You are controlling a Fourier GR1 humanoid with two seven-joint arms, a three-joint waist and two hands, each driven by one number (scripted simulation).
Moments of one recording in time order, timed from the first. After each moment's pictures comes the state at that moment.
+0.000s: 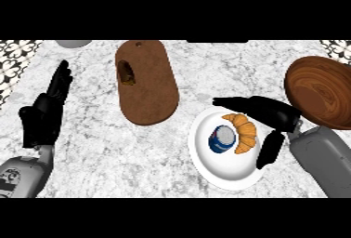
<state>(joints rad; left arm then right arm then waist) -0.24 0.43 -0.16 -1.57 0.05 0.33 0.15 -0.50 -0.51 0.41 -1.38 0.32 0.57 -0.12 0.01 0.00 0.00</state>
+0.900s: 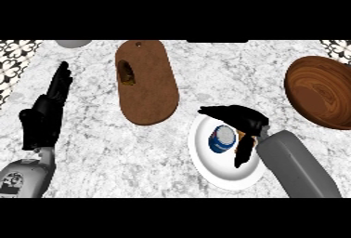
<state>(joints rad) -0.21 0.34 -0.08 -1.60 -0.06 0.25 0.18 -0.50 -0.29 0.39 -1.14 0.63 0.52 -0.18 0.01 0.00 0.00</state>
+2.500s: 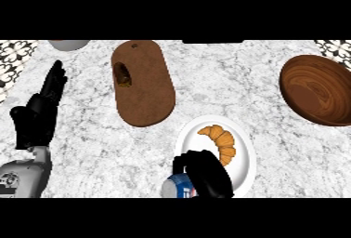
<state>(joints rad) -0.21 0.28 0.02 -1.61 -0.11 0.17 0.19 -0.07 -0.01 0.64 -1.61 0.90 0.14 0.32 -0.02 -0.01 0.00</state>
